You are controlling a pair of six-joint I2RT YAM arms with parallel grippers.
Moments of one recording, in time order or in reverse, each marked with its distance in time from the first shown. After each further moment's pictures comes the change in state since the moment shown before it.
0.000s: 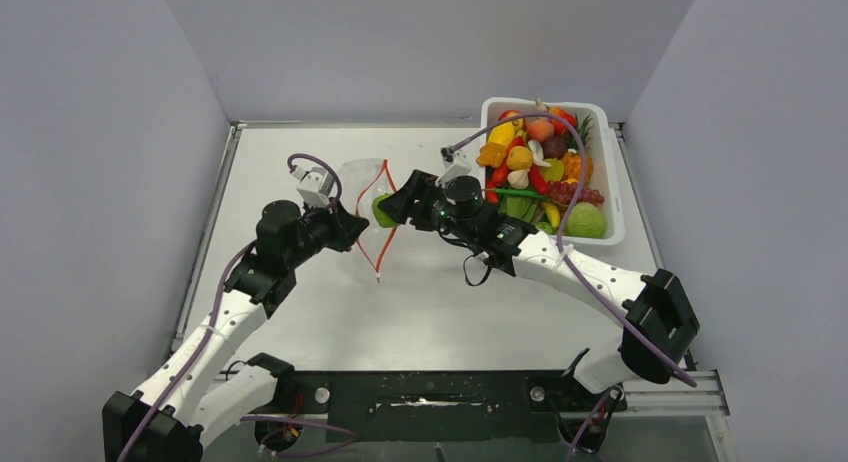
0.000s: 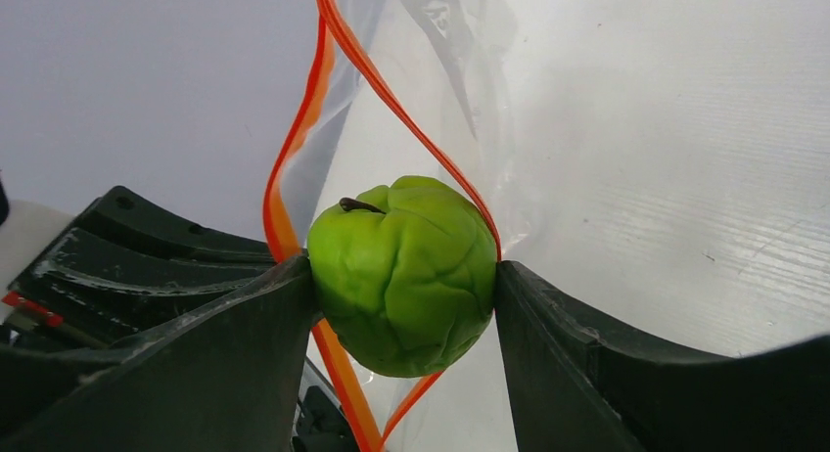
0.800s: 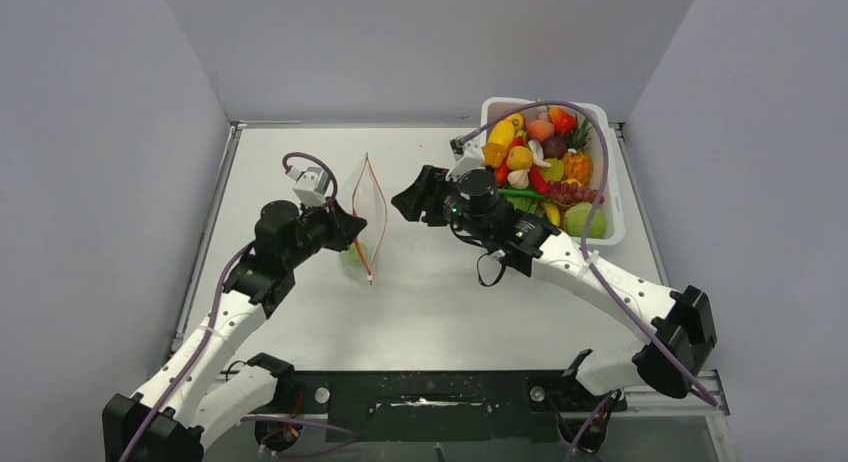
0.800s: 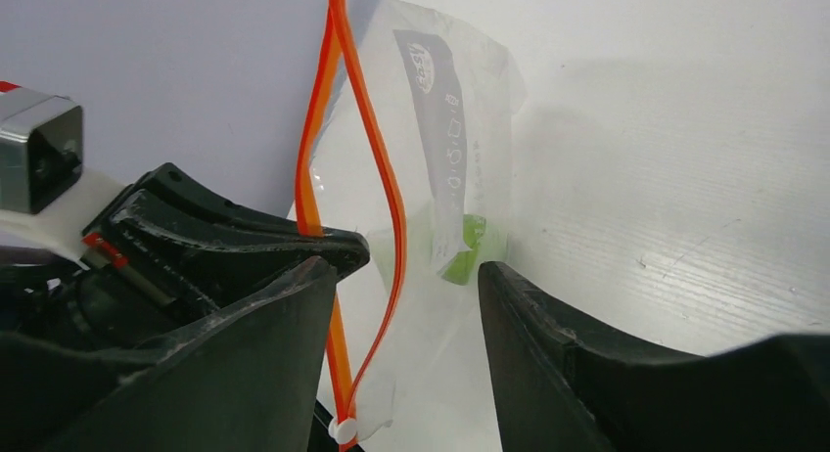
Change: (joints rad) left arm 0.010 -0.005 -0.001 -0.015 -0.006 -0.045; right arm 0.000 -0.075 0.065 -0.143 0.032 -0.113
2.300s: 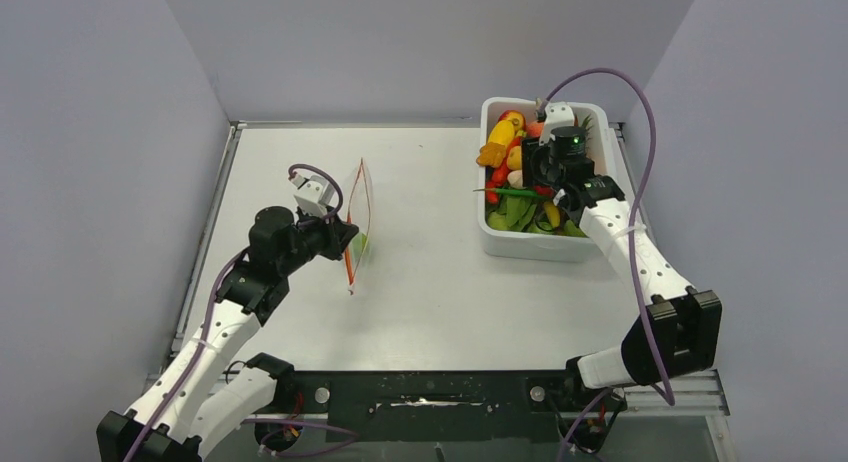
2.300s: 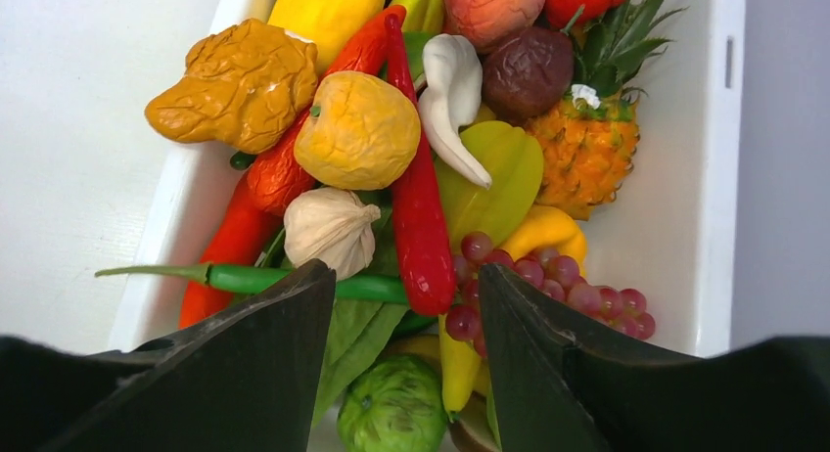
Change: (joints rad) left arm 0.008 -0.059 -0.005 -0.097 -0.002 0.203; right arm -0.587 -0.013 0.055 -0.277 0.118 -0.792
